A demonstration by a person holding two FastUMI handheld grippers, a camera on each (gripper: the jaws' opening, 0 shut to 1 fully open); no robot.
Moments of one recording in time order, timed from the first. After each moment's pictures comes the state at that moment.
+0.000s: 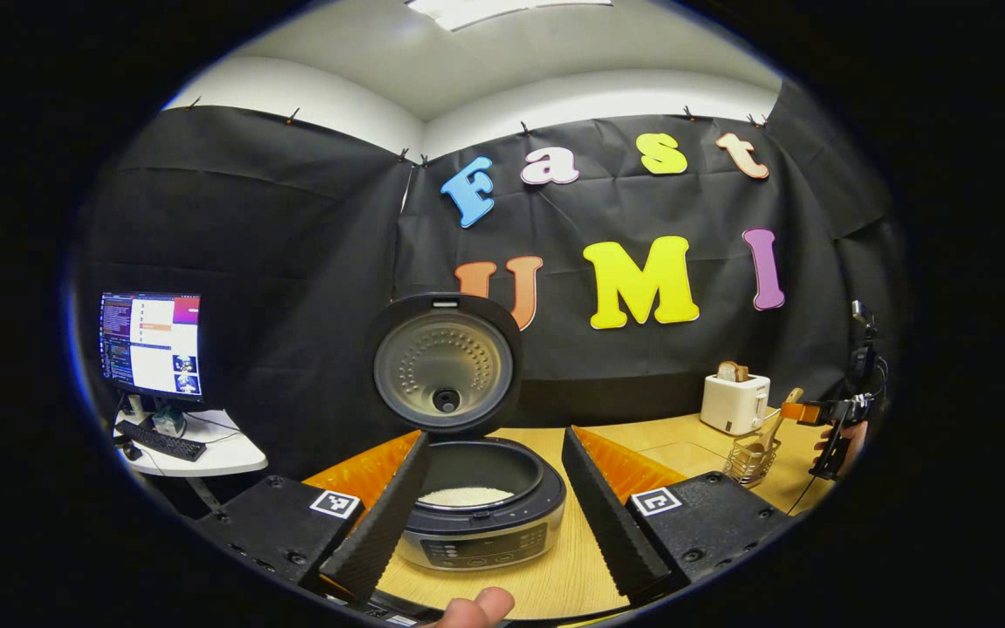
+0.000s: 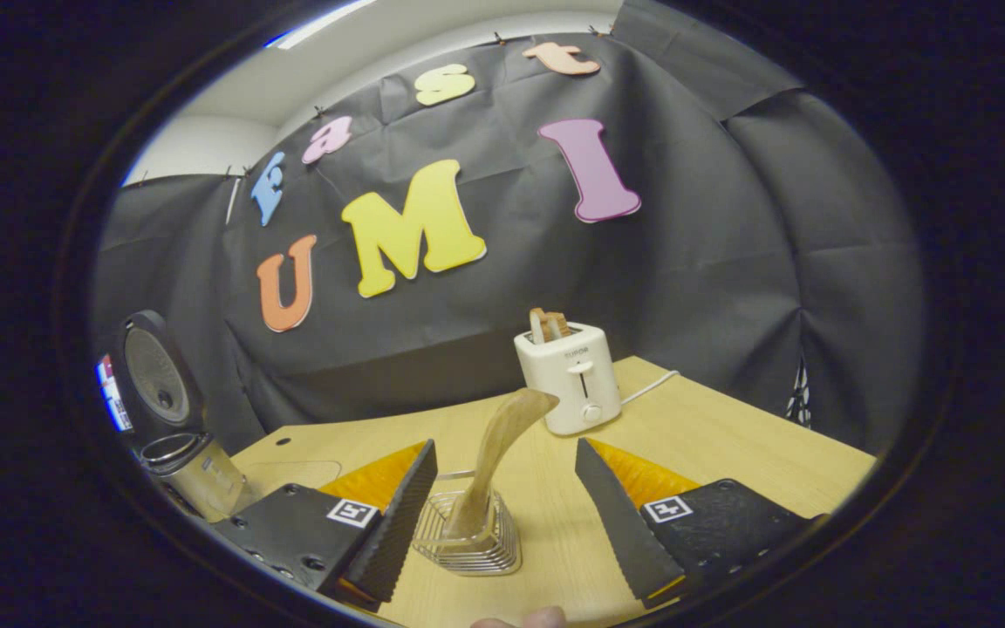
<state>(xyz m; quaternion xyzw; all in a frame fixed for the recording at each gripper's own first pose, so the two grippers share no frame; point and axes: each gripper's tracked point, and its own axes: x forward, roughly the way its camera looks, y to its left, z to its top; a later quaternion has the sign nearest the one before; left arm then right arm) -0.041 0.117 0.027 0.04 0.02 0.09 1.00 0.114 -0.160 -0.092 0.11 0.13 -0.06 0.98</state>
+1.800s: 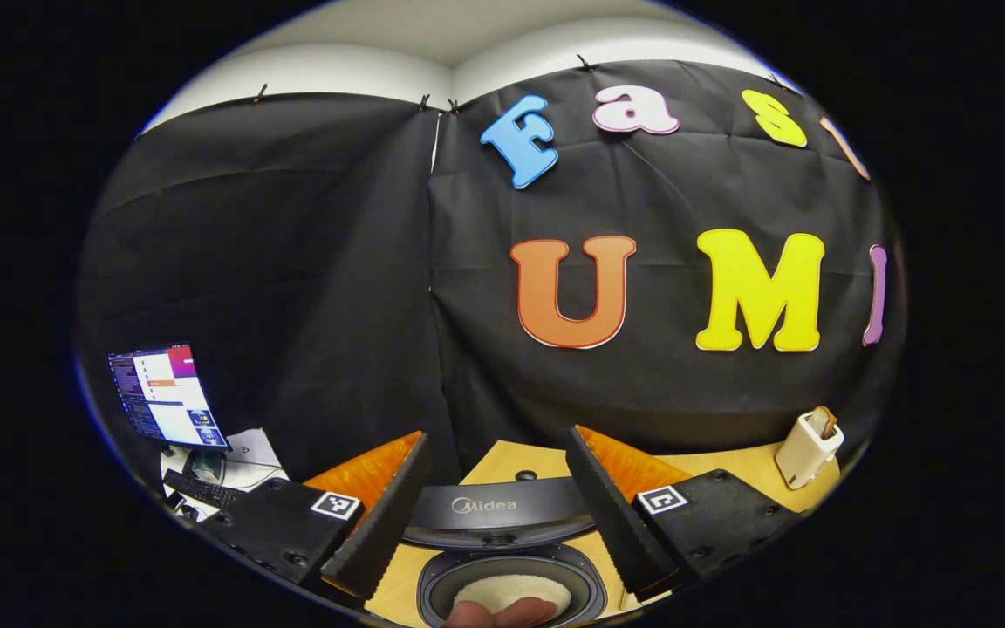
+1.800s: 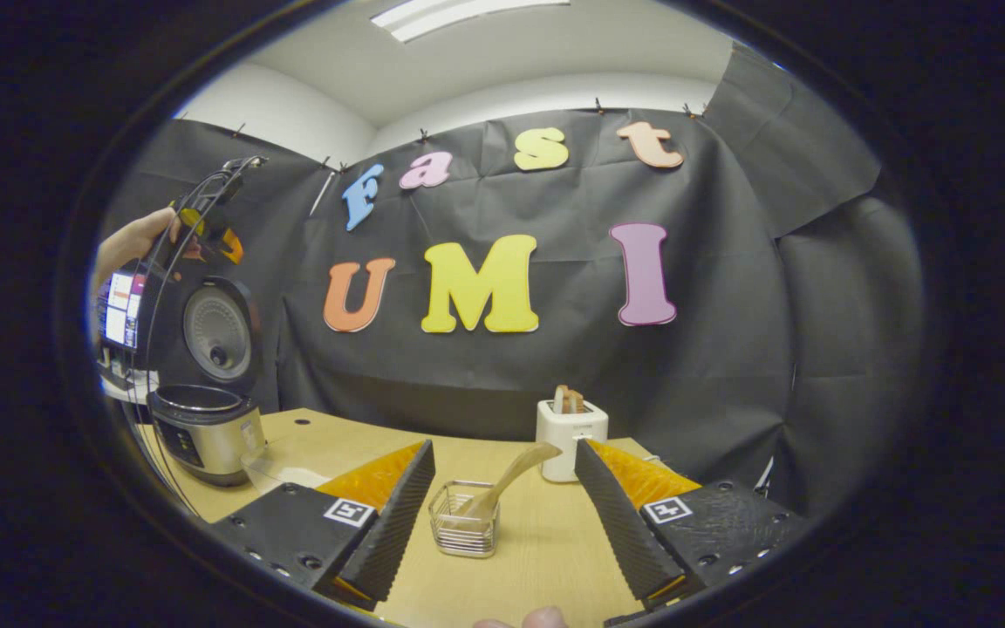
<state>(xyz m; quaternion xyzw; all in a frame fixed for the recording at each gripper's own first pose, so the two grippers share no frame) 0.182 0.233 0.152 0.01 0.15 0.19 0.97 0.024 -0.140 -0.014 -0.03 0.04 -0.01 1.00</state>
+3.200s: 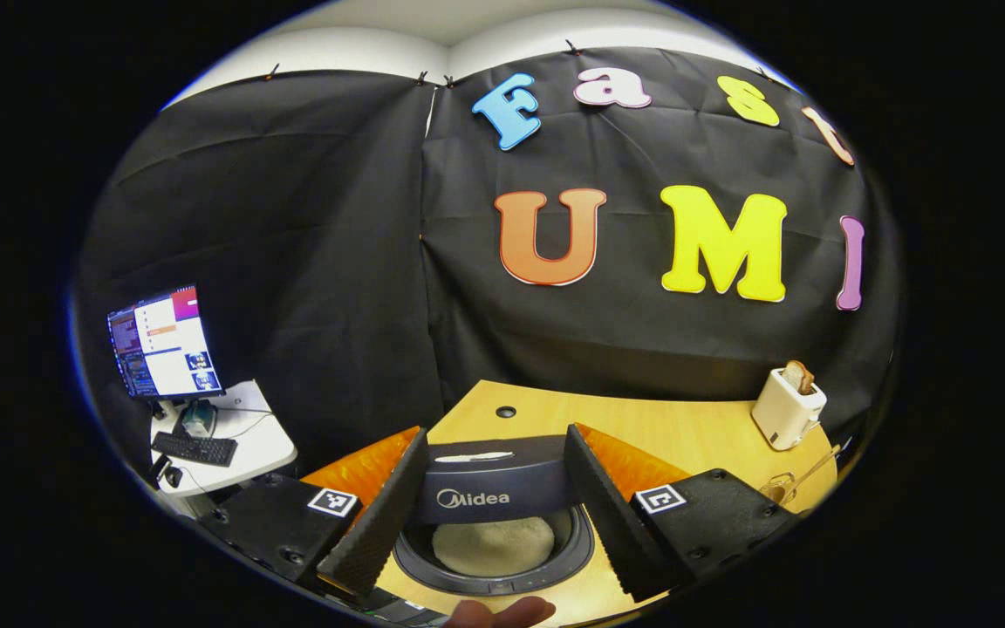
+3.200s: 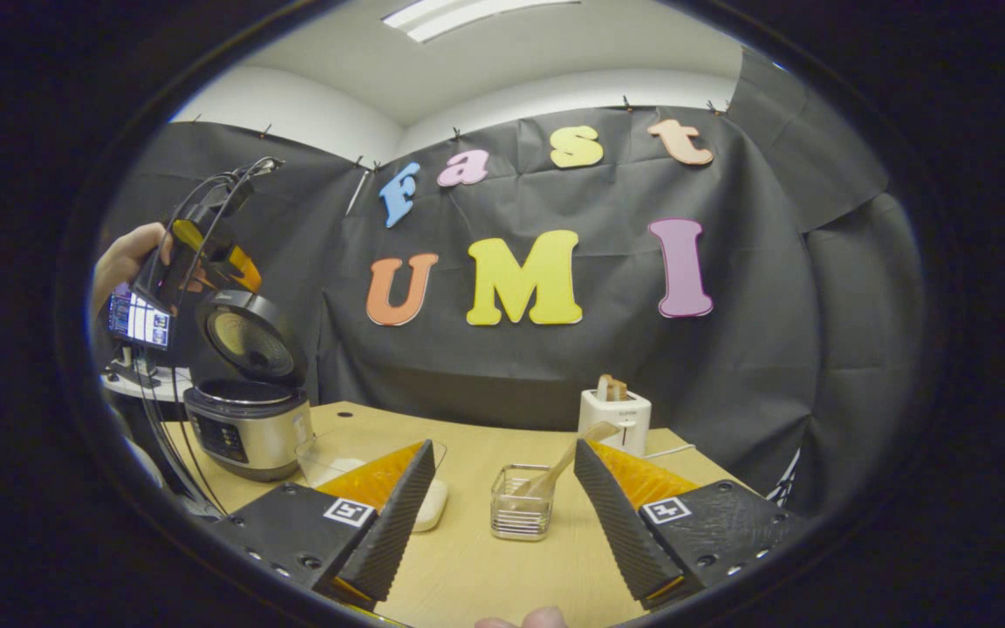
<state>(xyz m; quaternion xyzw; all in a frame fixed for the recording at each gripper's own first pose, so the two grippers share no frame) 0.072 0.170 0.074 -0.01 0.20 0.17 0.97 -0.006 -0.082 -0.031 -0.03 0.05 0.06 1.00</state>
